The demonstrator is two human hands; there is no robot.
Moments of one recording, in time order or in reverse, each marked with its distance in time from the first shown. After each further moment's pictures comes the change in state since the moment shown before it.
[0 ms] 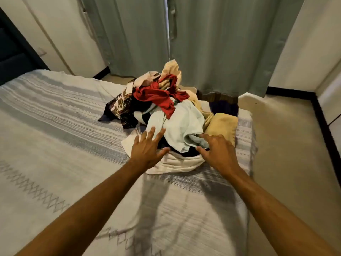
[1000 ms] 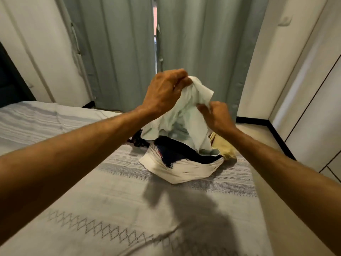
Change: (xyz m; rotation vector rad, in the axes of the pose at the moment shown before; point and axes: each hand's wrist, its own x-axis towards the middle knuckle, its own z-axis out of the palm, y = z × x) left_hand -0.084 -0.074 -0.280 -0.559 0.763 0.608; right_hand -0.015 -0.224 -0.124 0.321 0.316 0.069
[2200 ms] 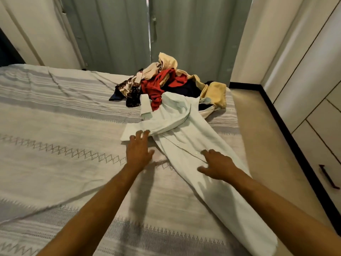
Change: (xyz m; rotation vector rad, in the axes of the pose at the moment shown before) left_hand -0.381 -0.028 0.080 0.401 -0.501 -0.571; right_hand -0.306 0.108 0.068 -0.625 -0.742 0.197
